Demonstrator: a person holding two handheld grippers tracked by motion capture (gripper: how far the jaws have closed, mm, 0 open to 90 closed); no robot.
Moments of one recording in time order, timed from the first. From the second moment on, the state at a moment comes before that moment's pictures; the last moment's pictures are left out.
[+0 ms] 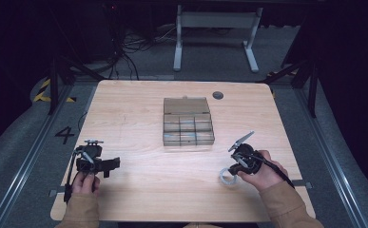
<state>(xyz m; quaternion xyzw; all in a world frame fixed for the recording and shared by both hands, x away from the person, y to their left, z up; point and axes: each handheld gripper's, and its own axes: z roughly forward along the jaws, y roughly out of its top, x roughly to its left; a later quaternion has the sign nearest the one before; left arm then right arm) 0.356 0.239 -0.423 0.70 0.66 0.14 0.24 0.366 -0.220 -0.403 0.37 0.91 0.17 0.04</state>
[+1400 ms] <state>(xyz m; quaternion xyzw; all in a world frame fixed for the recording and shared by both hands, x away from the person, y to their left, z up) 0.356 0.239 -0.423 0.70 0.66 0.14 0.24 0.387 -0.235 -0.368 0.38 0.89 0.24 0.06</state>
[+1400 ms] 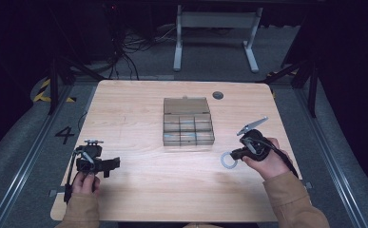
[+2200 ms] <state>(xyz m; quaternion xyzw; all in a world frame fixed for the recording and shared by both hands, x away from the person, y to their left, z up) 0.356 0.240 -0.423 0.70 0.66 0.14 0.24 0.424 -0.214 -0.347 0.37 0.90 0.24 0.05</state>
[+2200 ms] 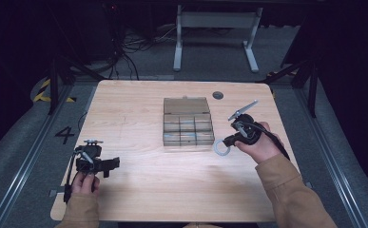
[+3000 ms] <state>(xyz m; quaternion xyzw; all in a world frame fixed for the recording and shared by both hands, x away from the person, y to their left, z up) 0.356 0.240 -0.422 0.70 0.66 0.14 0.24 0.456 -0.198 -0.334 0.36 0.90 0.26 0.03</state>
